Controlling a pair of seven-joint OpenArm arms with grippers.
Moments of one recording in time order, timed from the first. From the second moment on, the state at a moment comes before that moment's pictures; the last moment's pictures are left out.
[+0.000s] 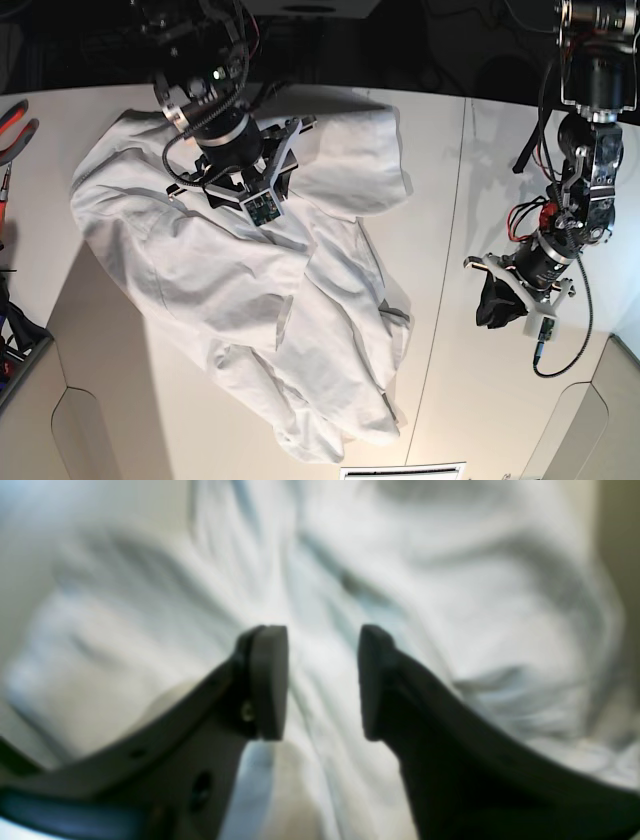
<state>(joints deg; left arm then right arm) -7.1 -21.9 -1.2 67.8 -20.3 -23.9 9.3 -14.4 4.4 -22.7 100.3 -12.9 2.3 -41.9</state>
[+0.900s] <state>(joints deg) -10.9 -18.0 2.2 58.2 -20.2 -23.7 10.1 4.4 2.1 -33.7 79.1 -25.3 8.0 -36.1</state>
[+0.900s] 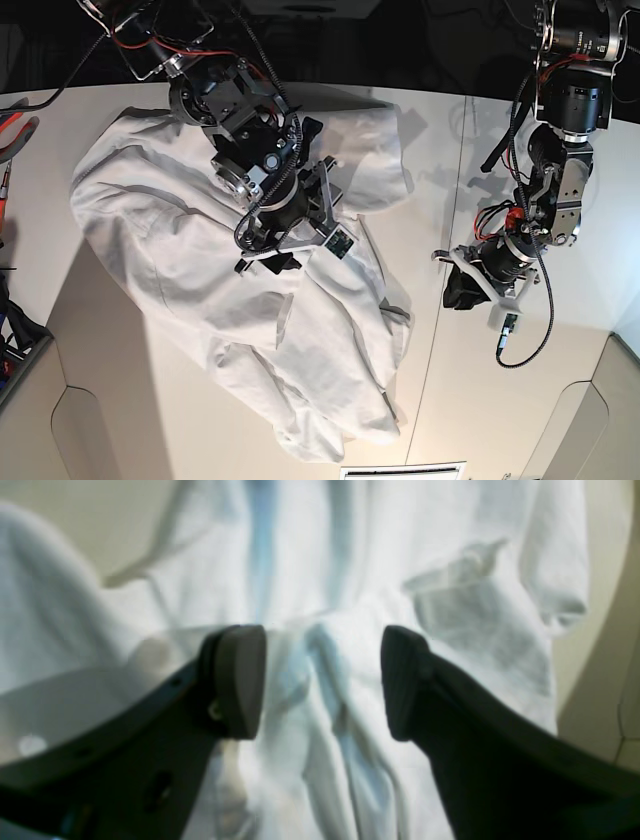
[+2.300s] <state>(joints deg) -10.9 -18.0 2.2 58.2 -20.2 -23.7 10.1 5.7 2.2 -29.9 74.7 -26.8 4.8 -36.4</state>
